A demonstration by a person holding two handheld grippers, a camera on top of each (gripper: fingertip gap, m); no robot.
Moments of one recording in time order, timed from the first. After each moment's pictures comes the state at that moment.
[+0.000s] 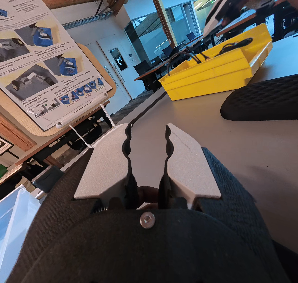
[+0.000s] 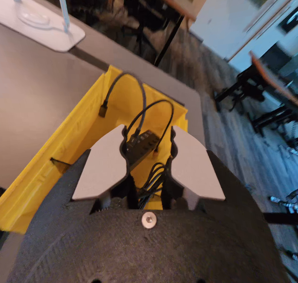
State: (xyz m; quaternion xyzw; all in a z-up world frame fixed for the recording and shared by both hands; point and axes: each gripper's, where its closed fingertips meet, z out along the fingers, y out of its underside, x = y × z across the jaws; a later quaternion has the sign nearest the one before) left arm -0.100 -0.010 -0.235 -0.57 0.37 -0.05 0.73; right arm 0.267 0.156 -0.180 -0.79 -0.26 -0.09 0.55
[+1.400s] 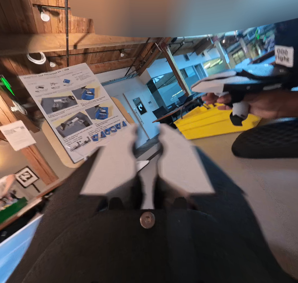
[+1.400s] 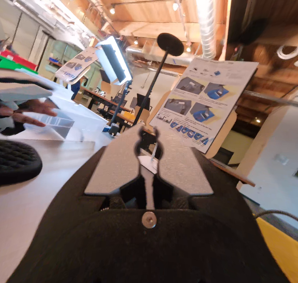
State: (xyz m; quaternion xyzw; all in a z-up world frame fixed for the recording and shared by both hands) left arm -0.109 -0.035 -0.182 -0.45 0.33 -0.05 0.83; right arm 0.024 0.027 -0.161 -0.41 -0.36 0.19 0.82
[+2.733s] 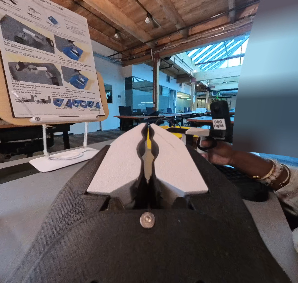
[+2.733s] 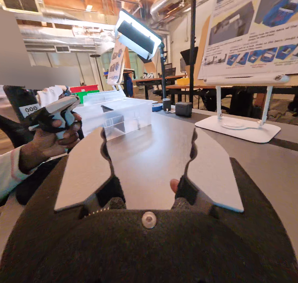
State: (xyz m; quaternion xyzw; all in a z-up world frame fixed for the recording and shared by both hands) left arm -0.131 -0.034 -0.176 -0.52 0.20 -0.31 0.77; right arm -0.001 0.044 -0.208 -0.57 -0.31 0.44 0.62
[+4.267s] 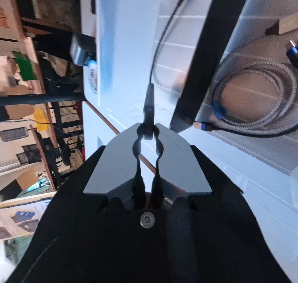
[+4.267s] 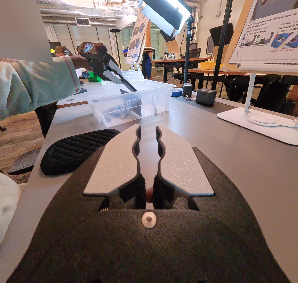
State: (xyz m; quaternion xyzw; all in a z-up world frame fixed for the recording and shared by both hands) left arm -0.471 0.039 -0.242 -0.78 0.49 0.28 0.27; right arm -0.017 0.019 -0.223 -0.56 -0.39 0.45 0.57
